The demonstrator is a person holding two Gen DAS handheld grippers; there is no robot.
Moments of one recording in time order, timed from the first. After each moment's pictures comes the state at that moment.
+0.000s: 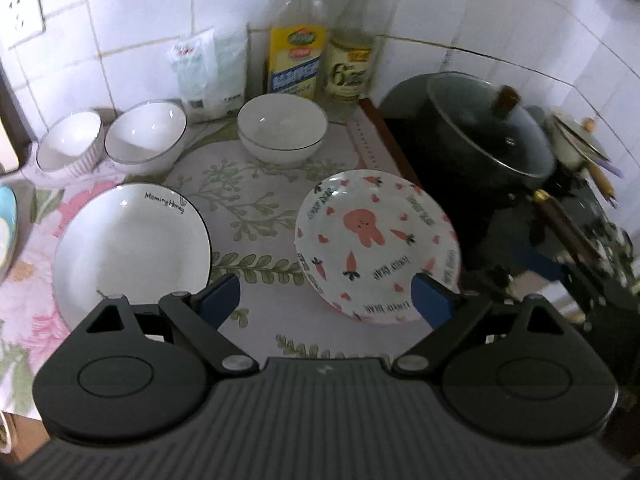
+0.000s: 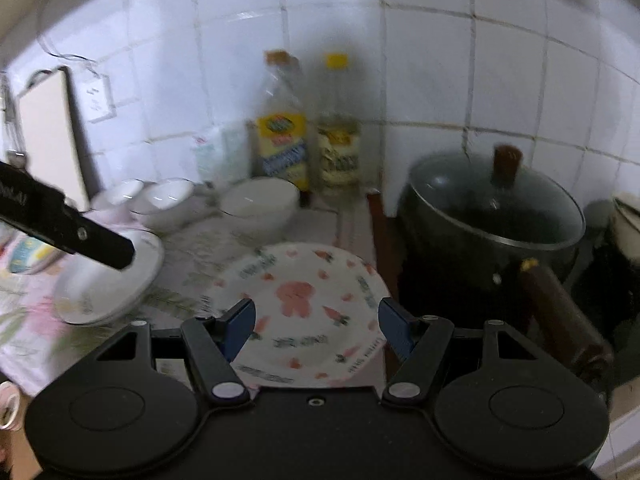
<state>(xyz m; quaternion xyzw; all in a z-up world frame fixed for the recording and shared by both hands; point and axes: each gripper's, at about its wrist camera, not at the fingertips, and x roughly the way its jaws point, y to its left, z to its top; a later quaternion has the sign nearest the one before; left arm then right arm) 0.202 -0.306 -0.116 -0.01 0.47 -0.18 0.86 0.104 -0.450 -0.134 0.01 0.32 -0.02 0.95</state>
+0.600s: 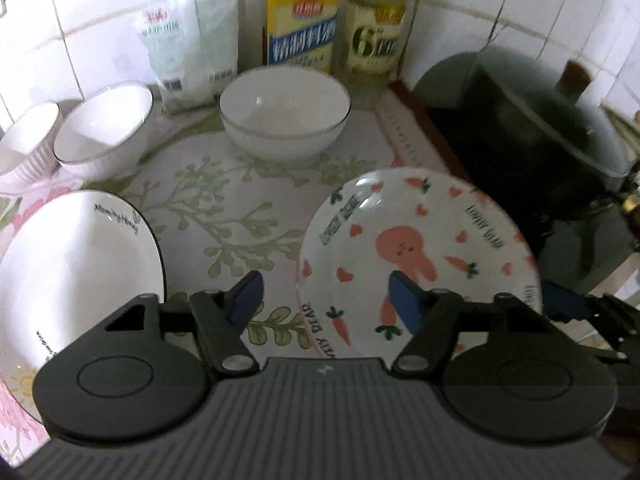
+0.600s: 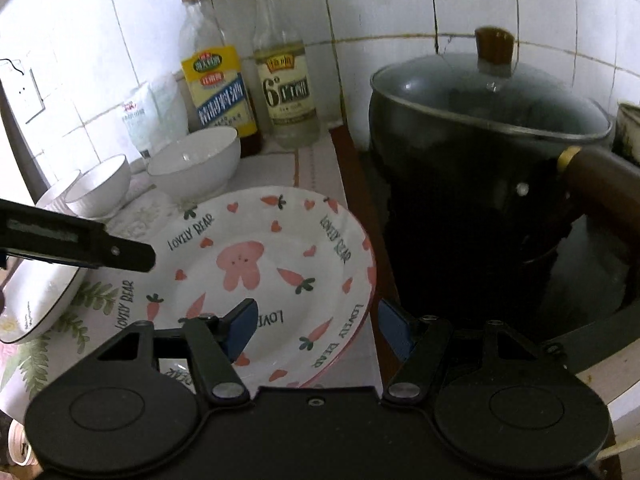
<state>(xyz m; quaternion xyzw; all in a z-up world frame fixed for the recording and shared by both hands) 0.266 -0.352 -0.205 0.02 0.47 -0.16 0.87 0.151 -0.484 -0.209 0.09 0.37 -0.04 0.92</state>
